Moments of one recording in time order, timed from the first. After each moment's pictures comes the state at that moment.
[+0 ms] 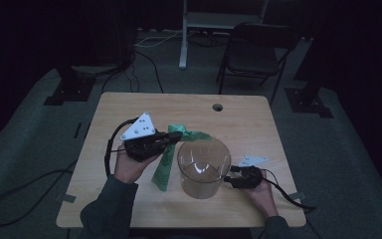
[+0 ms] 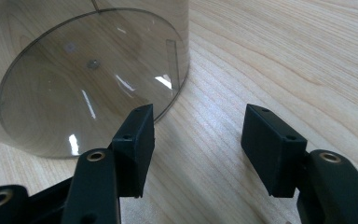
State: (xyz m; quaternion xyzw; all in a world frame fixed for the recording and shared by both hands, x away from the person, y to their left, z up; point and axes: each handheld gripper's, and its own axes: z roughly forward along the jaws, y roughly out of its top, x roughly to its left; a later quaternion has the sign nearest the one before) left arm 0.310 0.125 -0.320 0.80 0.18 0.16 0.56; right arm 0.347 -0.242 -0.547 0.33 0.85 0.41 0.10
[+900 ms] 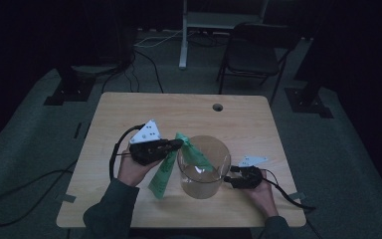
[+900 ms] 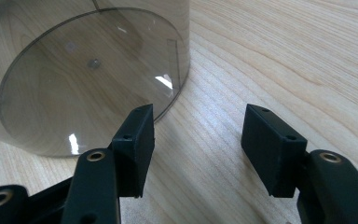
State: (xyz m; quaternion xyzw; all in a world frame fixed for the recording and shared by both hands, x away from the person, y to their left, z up) left arm 0.323 0.124 -0.355 0.82 0.20 0.14 0.52; right arm 0.347 -0.242 -0.547 0.32 0.85 0.41 0.10
